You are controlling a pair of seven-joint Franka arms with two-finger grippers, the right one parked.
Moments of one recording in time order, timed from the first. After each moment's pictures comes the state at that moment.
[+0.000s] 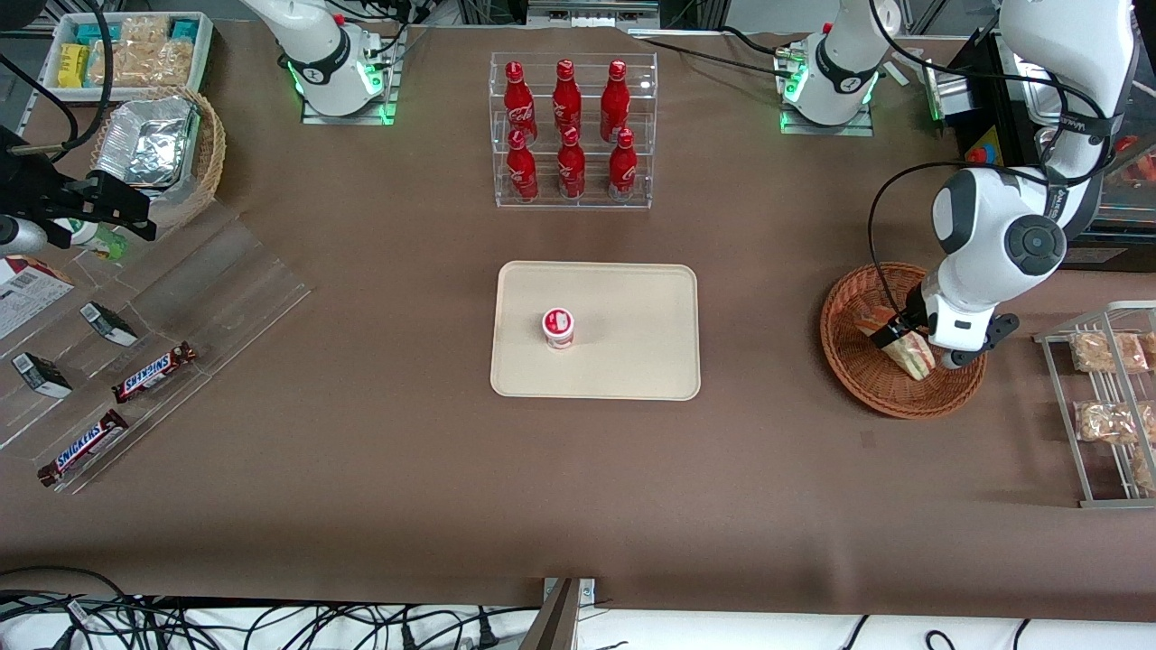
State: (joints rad) arm 0.03 0.31 0.01 -2.18 0.04 2.45 -0.60
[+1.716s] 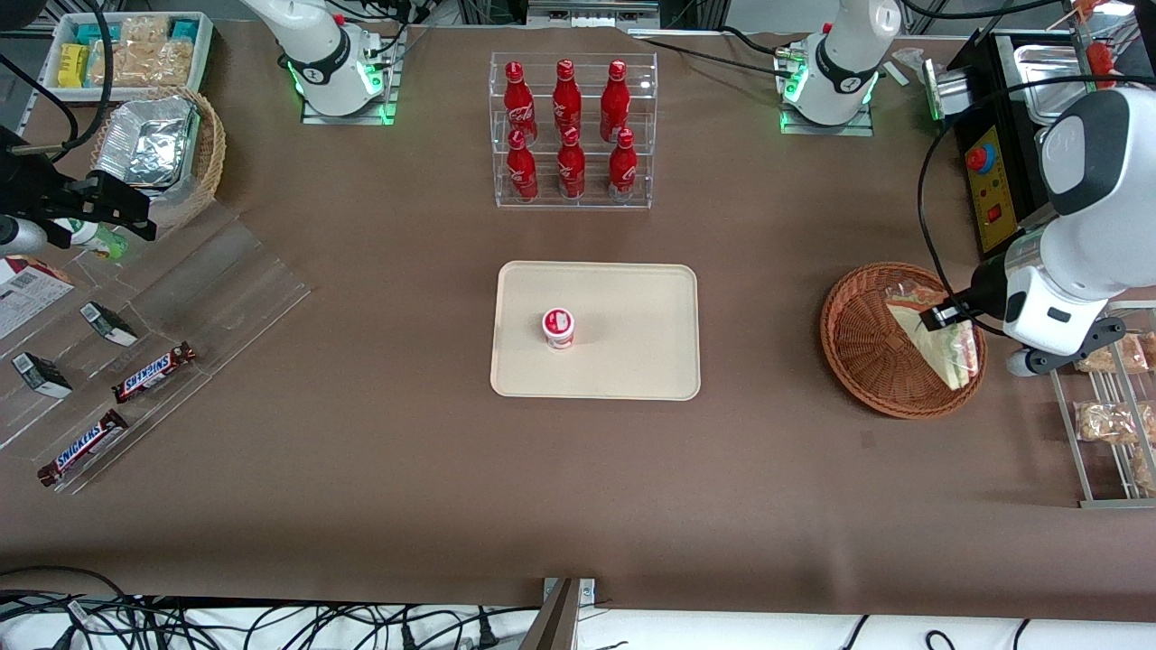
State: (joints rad) arm 0.01 0.23 -0.07 -1.62 -0.06 1.78 -0.41
